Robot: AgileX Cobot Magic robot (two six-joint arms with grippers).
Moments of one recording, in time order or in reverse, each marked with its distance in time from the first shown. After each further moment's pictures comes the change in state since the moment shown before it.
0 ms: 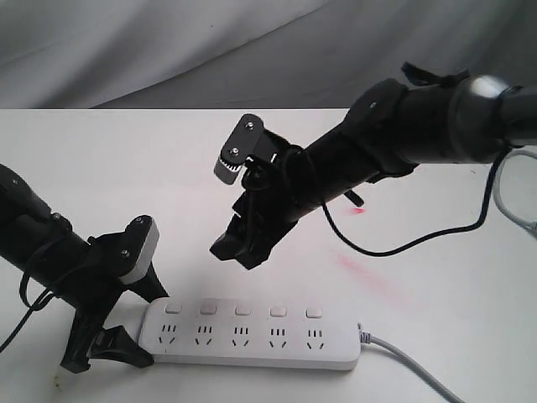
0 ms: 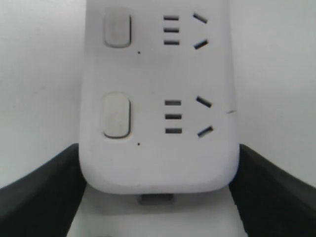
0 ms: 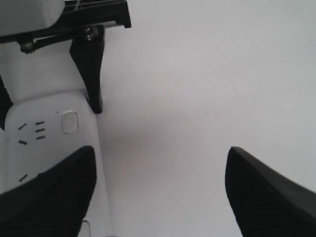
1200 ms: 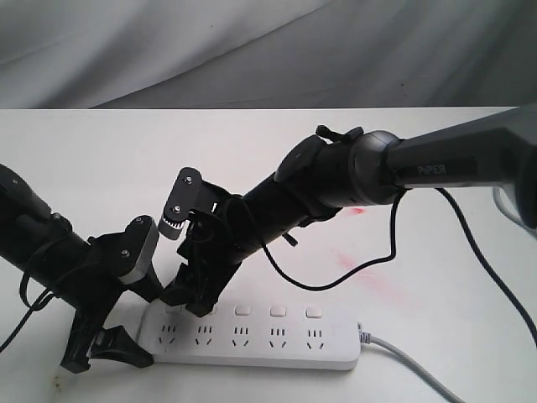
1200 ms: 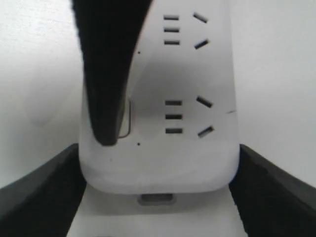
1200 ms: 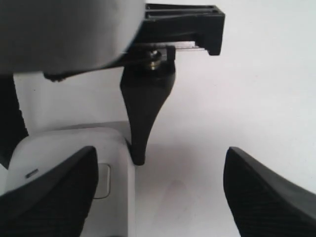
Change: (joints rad) left arm 0.000 0.000 0.000 0.000 -0.002 0.000; right arm 0.119 0.208 -0.116 0.178 0.012 -0.220
